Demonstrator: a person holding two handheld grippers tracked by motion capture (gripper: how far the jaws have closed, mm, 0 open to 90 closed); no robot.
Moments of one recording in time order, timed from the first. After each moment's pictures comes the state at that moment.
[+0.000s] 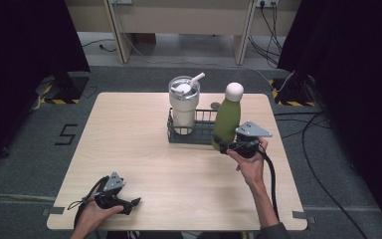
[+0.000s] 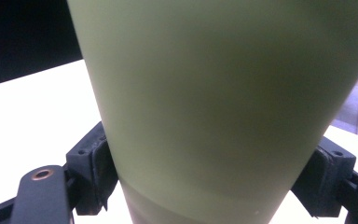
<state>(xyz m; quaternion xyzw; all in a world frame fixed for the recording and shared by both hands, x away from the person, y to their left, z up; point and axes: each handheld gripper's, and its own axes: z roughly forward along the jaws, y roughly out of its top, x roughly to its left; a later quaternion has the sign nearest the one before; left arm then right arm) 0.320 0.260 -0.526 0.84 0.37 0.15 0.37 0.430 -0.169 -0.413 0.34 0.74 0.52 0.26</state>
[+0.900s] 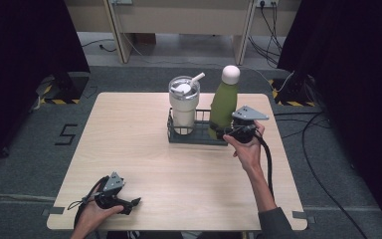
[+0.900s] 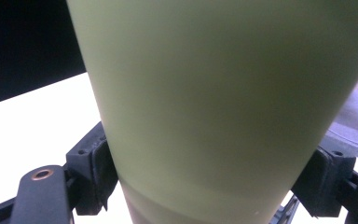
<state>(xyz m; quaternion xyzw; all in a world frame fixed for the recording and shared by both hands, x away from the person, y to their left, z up) 0.320 0.260 -0.526 0.84 0.37 0.15 0.37 0.458 -0.157 -0.383 0.34 0.74 0.52 0.26</state>
